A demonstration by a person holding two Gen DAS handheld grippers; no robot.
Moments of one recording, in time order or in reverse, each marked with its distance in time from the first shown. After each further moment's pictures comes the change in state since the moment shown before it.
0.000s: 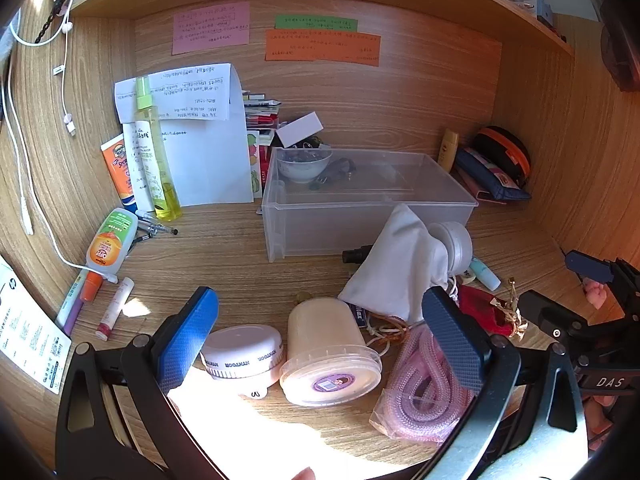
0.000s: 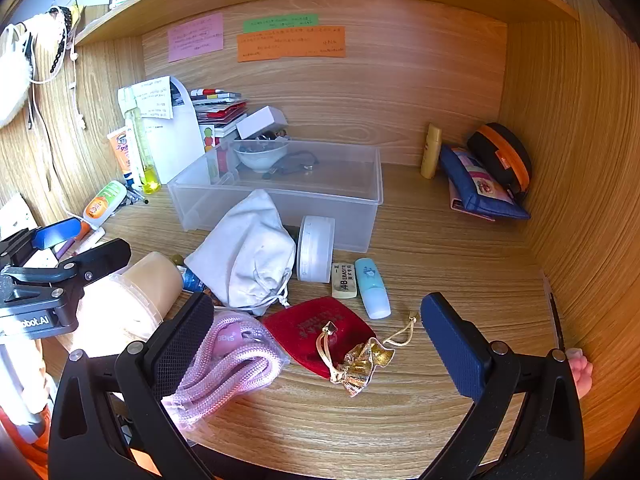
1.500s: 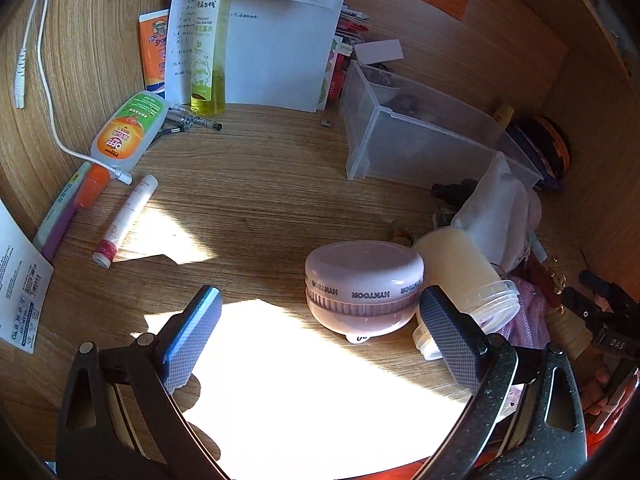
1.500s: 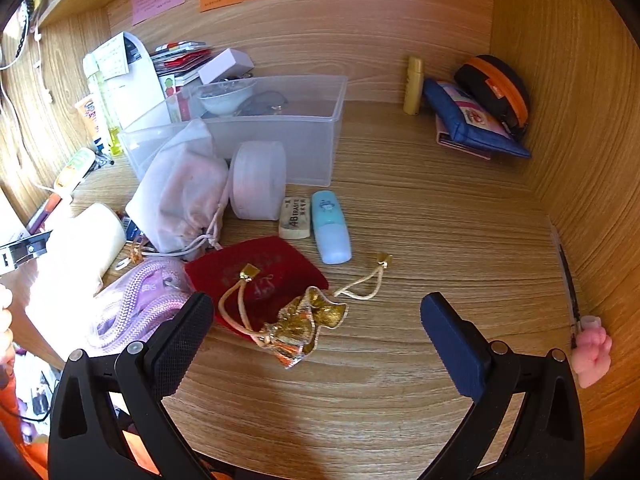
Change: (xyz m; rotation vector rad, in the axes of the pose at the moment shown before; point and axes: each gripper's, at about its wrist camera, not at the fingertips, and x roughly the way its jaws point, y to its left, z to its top) left arm 0.048 0.093 -0.039 -0.187 0.238 -0.054; right arm 0.047 -0.042 -0.026 0.030 0.169 0.028
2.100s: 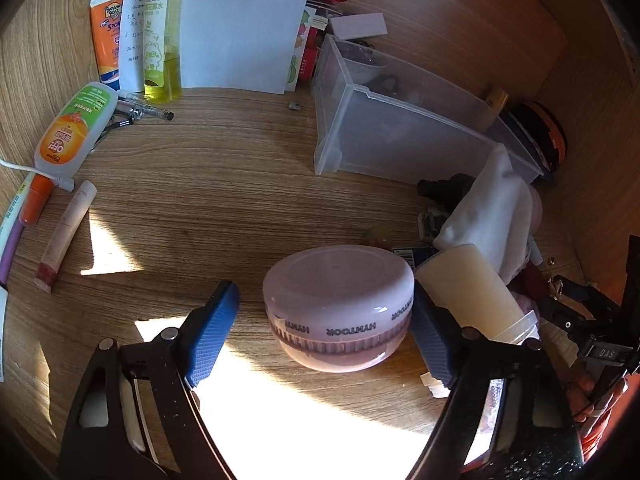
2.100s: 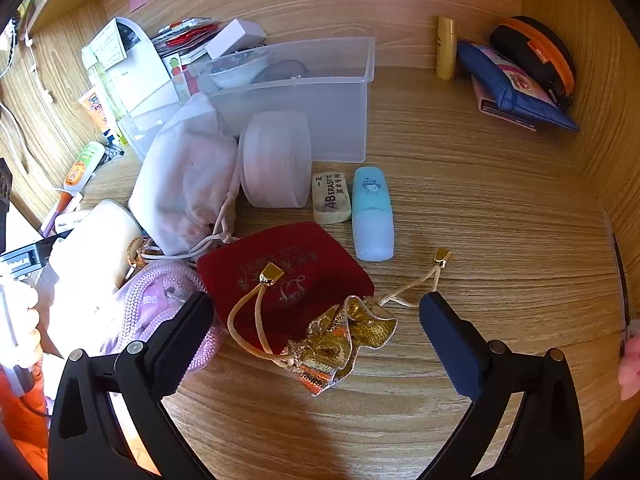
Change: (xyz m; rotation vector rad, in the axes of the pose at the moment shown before) left arm 0.037 -0.016 0.016 0.012 0.075 -0.072; right arm 0.030 0.007 0.011 0.052 0.103 0.111
